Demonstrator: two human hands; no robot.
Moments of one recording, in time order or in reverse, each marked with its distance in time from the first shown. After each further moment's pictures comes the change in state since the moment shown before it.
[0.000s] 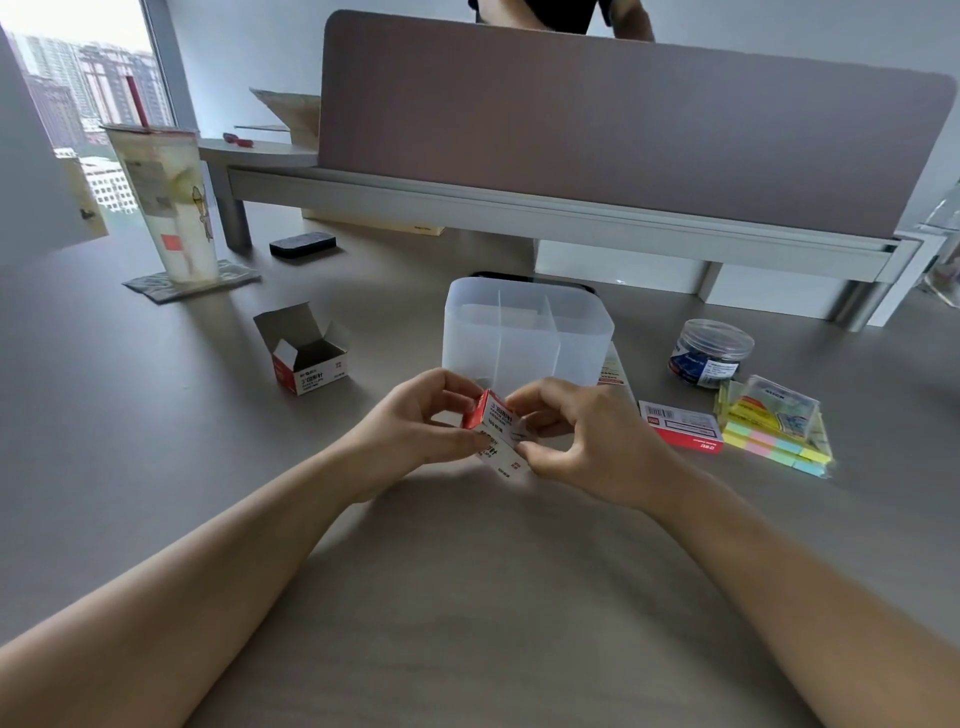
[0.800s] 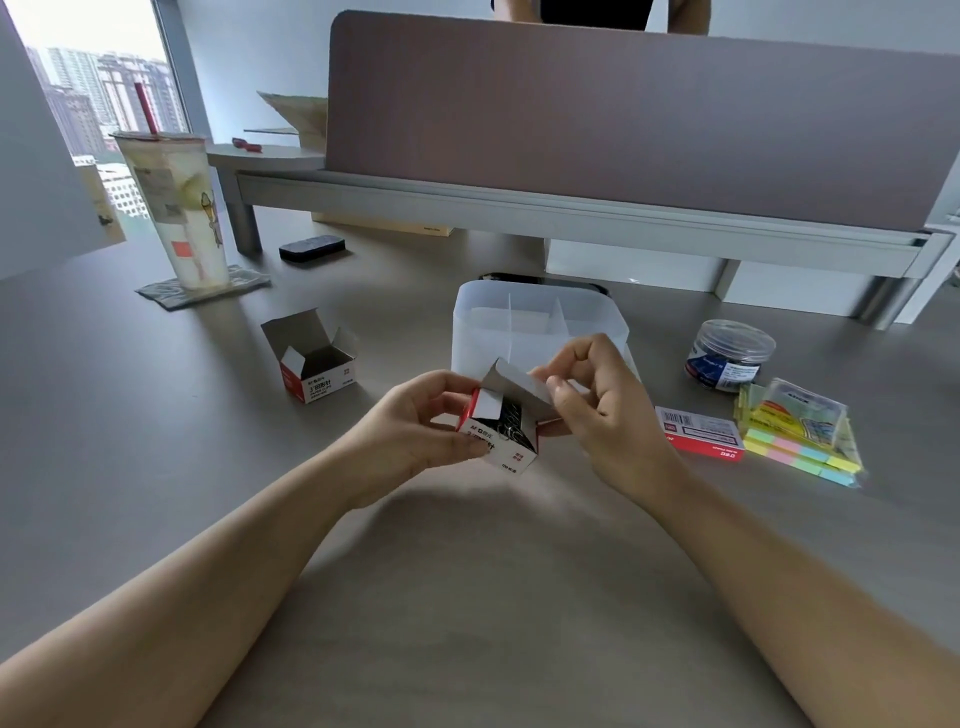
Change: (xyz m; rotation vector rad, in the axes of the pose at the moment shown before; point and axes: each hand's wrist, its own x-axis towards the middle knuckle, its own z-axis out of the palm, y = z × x) left_hand 0.001 0.005 -0.008 -0.131 -0.006 -0.067; right_hand 0.013 0.006 0.008 0.438 0.226 0.063
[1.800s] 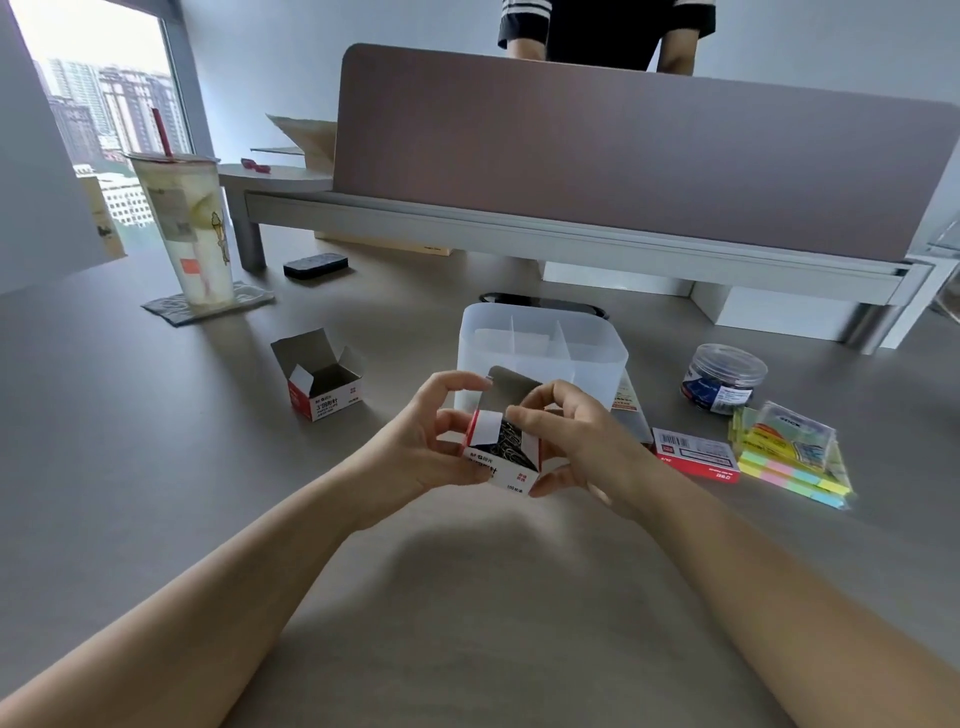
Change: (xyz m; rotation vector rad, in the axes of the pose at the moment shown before) left_hand -0.004 0.006 -0.002 0.016 -0.103 0.013; right_hand 0.013 -0.006 0.008 0.199 -0.174 0.423
